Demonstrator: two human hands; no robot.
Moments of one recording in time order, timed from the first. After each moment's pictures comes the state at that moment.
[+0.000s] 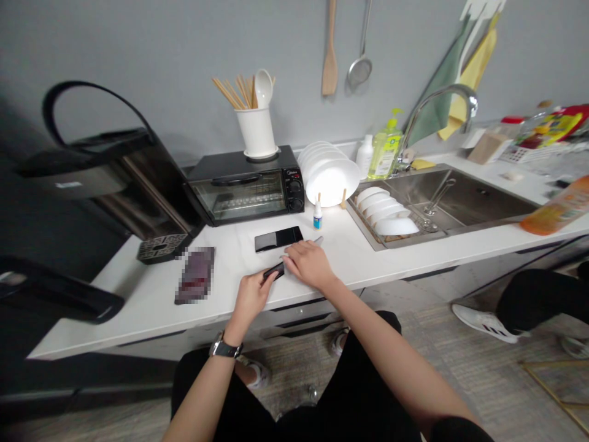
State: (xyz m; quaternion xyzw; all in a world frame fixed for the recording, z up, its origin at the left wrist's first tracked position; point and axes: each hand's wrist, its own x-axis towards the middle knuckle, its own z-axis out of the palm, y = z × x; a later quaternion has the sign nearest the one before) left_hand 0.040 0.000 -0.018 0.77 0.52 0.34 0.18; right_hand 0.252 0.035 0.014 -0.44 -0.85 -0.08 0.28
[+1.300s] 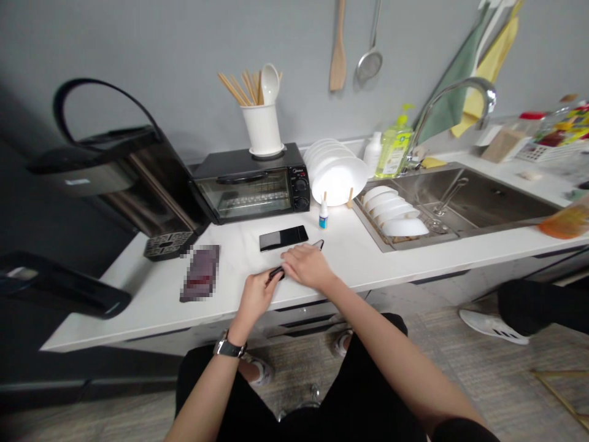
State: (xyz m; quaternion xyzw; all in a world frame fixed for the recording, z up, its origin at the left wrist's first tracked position) left_hand 0.038 0.001 -0.021 0.78 0.52 0.32 0.16; right_hand 0.242 0.042 0.013 -0.39 -0.89 -0.07 0.22
